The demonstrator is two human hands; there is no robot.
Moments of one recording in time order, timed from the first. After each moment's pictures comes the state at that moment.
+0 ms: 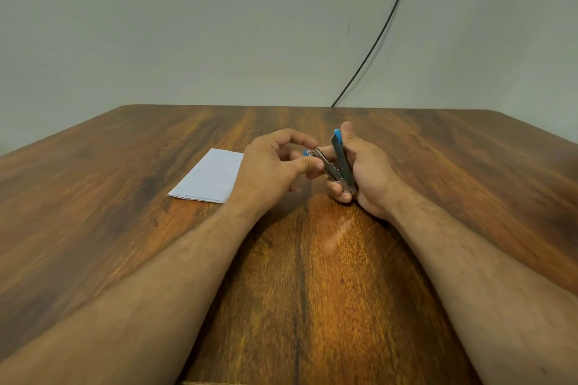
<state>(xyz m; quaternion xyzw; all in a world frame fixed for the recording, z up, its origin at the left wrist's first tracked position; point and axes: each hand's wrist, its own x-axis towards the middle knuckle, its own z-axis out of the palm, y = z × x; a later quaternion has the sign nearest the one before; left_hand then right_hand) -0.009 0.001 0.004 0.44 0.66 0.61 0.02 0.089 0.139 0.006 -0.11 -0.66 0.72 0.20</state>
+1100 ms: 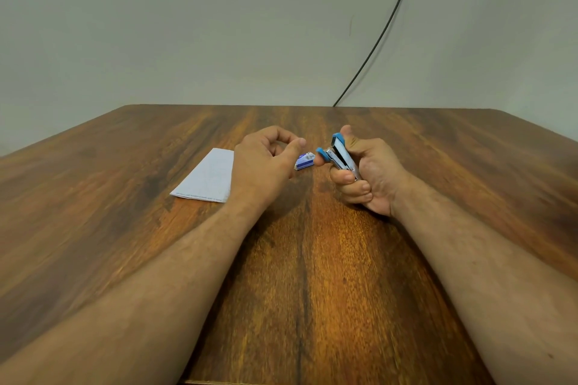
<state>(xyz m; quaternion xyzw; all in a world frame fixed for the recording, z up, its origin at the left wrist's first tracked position) -0.015 0.003 0.003 0.38 0.69 0.60 -0.13 0.098 0.143 0.018 -0.14 -0.61 0.77 0.09</state>
